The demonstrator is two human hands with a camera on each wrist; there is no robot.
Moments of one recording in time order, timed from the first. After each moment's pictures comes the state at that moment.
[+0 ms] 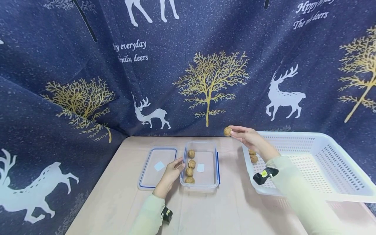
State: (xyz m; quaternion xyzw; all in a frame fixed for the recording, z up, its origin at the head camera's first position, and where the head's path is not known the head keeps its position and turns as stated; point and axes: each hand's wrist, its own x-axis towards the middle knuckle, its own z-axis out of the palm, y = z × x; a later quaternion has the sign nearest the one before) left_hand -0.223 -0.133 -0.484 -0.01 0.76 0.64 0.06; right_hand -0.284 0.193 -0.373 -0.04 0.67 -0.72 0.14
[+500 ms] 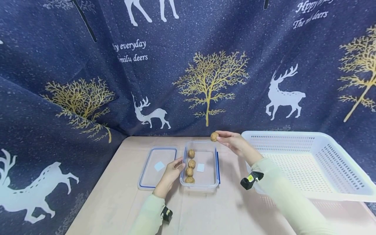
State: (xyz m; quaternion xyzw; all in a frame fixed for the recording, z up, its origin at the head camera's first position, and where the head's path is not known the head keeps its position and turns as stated) left_hand -0.222 -0.133 -0.483 0.00 0.76 0.65 0.06; right_hand -0.278 0.142 -0.386 -0.02 0.63 -0.76 0.15
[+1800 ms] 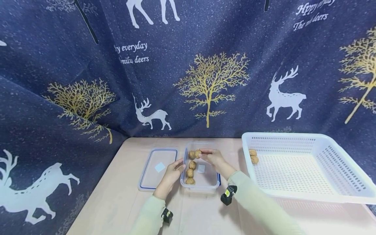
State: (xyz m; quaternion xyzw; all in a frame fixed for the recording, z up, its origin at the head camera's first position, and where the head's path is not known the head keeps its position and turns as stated) left_hand -0.224 -0.134 -0.486 -0.01 0.77 0.64 0.06; right_hand -0.267 0.059 -0.458 0.05 0.66 -0.74 0.10
